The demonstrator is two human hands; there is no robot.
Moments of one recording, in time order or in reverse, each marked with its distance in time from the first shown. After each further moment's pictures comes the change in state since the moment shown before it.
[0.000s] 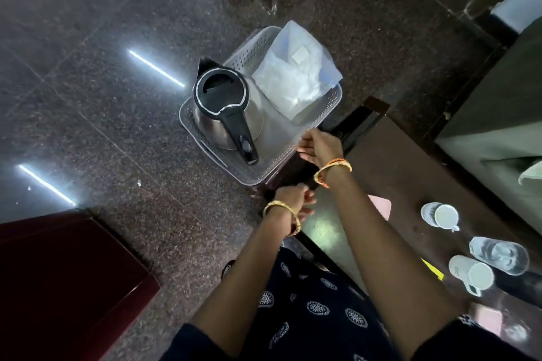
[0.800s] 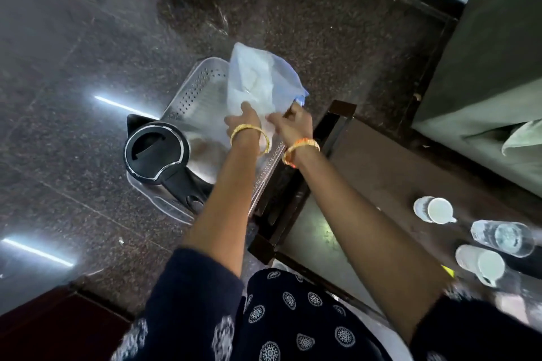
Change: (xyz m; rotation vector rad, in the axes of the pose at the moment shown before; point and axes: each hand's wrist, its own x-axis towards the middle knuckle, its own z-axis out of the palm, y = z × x) left_hand 0.065 0.186 0.030 0.023 0.414 0.339; right_hand 0.071 -0.057 -0.008 0.046 0.201 -0.318
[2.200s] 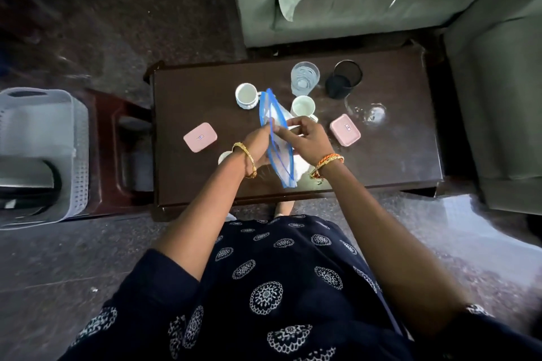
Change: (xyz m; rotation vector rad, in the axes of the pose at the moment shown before) left_hand -0.378 -0.304 0.184 0.637 -0.913 0.089; right_hand -0.273 0.193 -0.465 0.084 0.253 0.106
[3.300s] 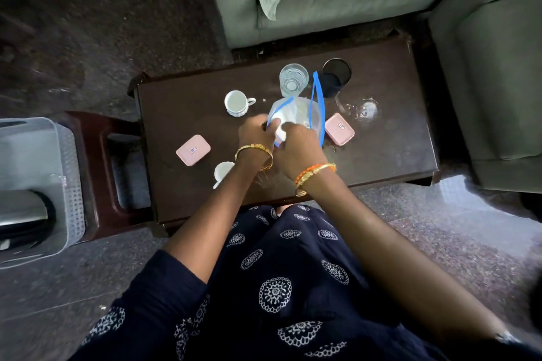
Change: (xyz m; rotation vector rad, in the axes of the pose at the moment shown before) left_hand 0.022 0.030 0.010 0.630 0.328 0.440; right_hand -0.031 -0.070 0.007 -0.533 0.117 -0.175
